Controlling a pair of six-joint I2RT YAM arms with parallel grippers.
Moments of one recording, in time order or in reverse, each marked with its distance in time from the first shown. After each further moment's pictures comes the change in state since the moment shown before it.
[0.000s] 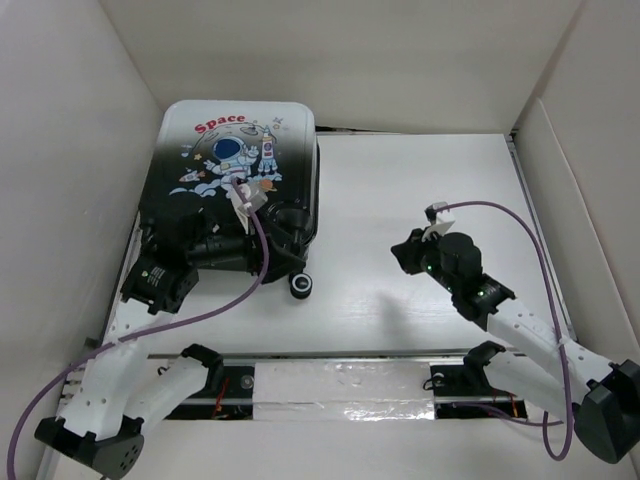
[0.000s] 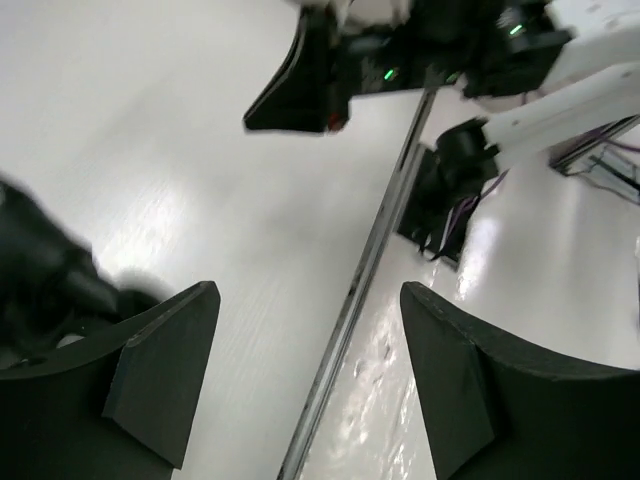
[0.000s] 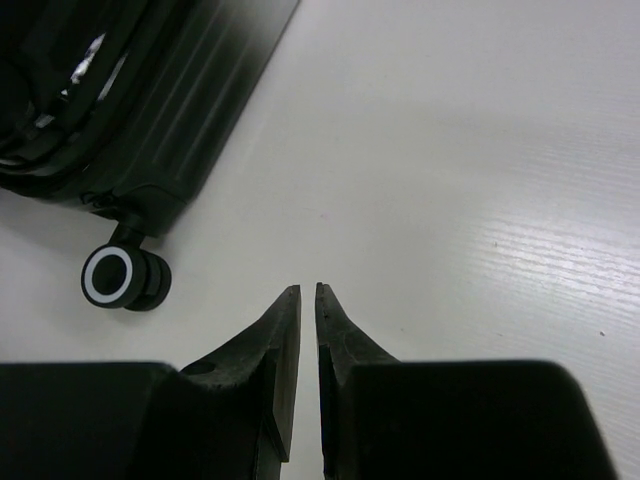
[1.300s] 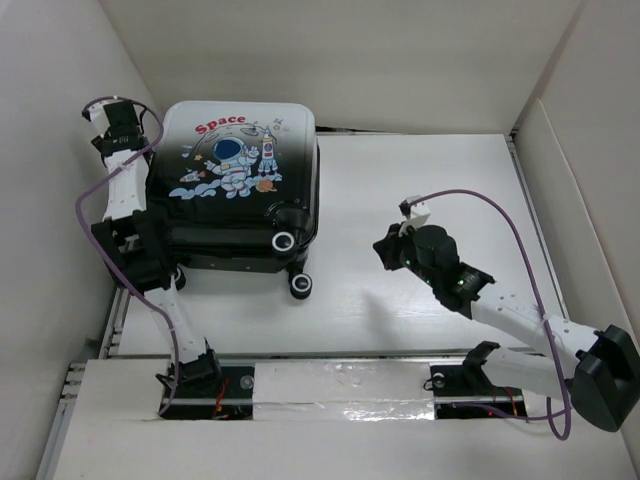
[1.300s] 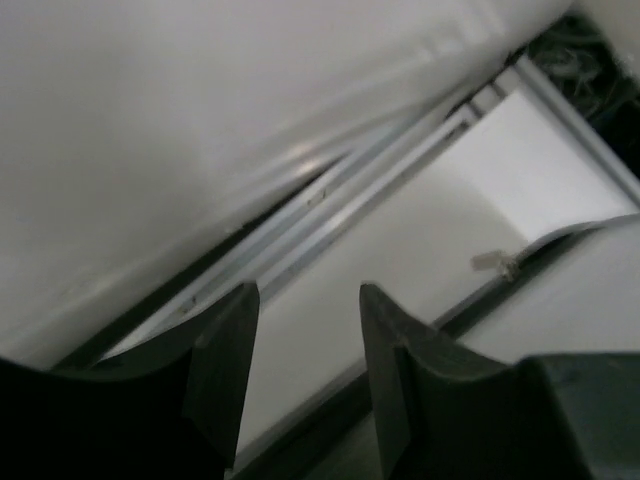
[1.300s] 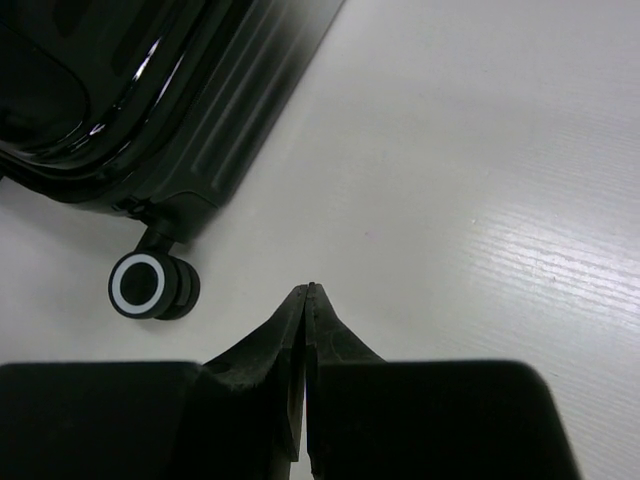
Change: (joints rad) left arm 0.698 1.139 0.815 0.039 -1.225 -0.268; right arm 0.143 0.167 0.116 0.024 0.096 -0.003
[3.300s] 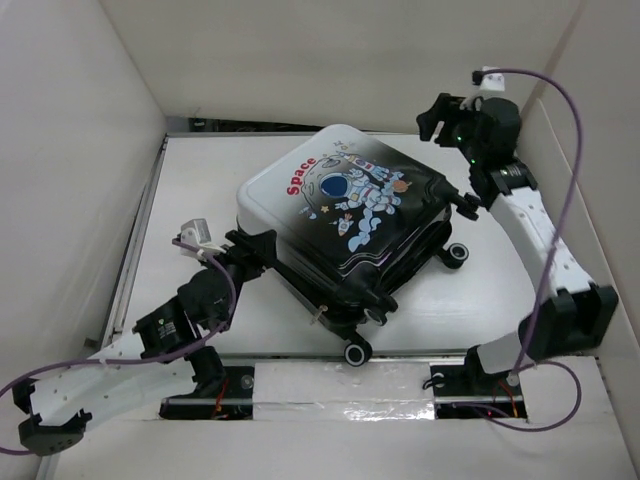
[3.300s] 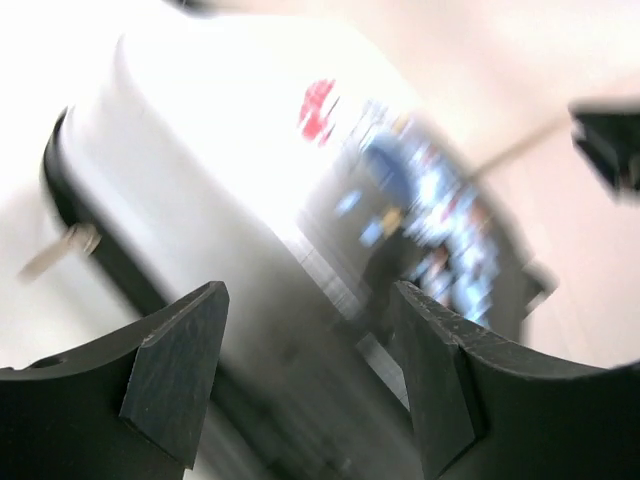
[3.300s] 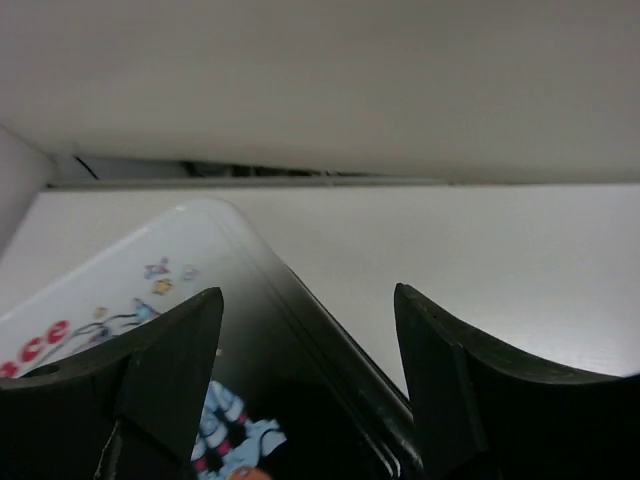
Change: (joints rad) left arm -1.368 -1.428 -1.197 0.227 -0.472 -0.459; right arm -0.515 0.471 0.880 -0.229 -0.142 -0.135
